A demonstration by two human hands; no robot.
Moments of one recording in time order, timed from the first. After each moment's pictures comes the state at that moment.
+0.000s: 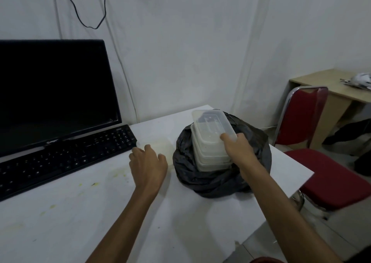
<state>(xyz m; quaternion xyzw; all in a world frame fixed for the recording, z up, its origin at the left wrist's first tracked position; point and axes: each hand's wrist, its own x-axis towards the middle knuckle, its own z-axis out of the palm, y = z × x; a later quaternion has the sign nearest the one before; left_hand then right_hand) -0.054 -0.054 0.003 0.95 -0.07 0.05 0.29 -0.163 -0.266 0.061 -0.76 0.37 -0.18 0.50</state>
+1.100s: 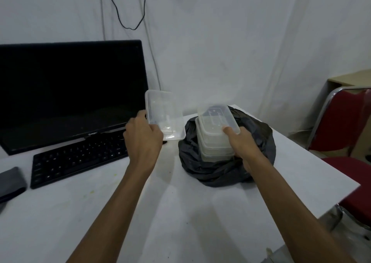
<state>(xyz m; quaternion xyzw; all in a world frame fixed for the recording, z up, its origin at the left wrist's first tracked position) -0.015 0.019 0.074 0.87 -0.07 0.25 0.41 -0.100 -0.227 0.057 -0.76 0.31 -0.17 0.55</state>
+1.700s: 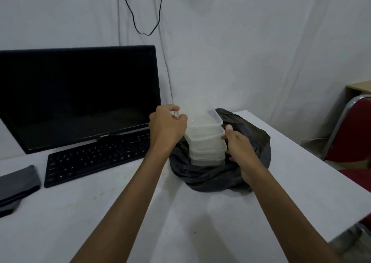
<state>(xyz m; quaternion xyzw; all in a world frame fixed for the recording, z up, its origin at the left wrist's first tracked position) -0.009 -0.008 0.119 0.83 -0.09 0.11 0.55 -0.087 -0.193 0.058 -0.76 0.25 -0.15 0.58</state>
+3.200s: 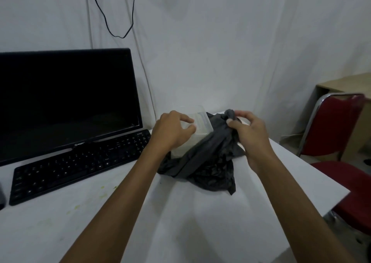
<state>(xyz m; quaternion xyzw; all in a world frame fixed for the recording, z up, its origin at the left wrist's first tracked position) -0.004 -0.055 0.117 0.90 -0.27 0.03 0.35 -0.126 -0.231 0.119 -0.66 0.24 -0.29 0.65</state>
